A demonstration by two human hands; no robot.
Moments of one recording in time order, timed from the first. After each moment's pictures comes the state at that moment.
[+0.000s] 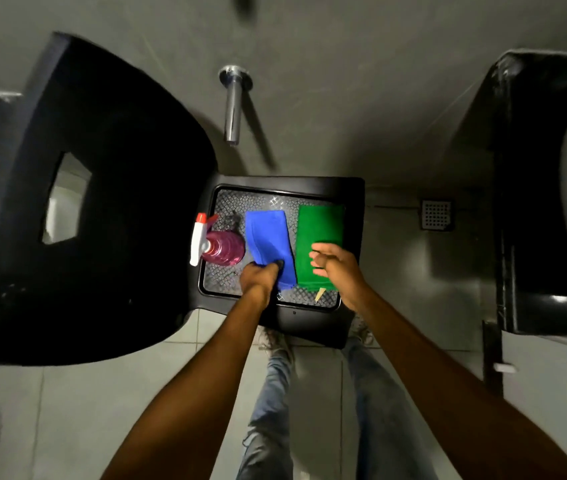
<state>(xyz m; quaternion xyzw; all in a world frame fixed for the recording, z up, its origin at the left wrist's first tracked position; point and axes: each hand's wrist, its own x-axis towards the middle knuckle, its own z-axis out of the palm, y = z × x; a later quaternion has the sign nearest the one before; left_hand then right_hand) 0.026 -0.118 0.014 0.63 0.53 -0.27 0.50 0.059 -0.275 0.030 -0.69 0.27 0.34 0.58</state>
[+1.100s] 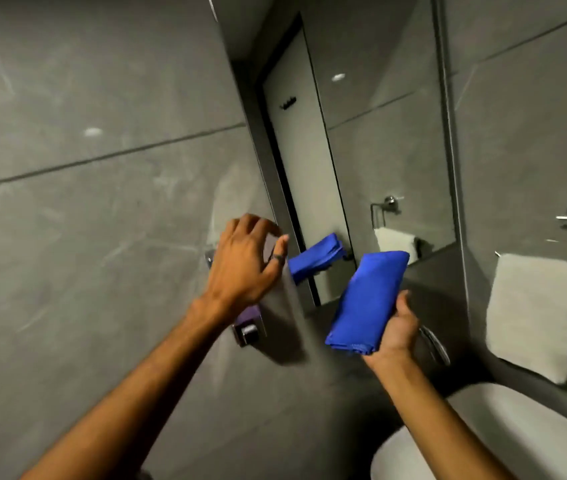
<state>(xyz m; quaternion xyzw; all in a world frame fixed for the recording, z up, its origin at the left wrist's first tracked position) 0.297 -0.364 0.773 0.84 -0.35 0.38 0.14 0.280 -0.554 0.609 -0.17 0.05 -0.26 0.95</state>
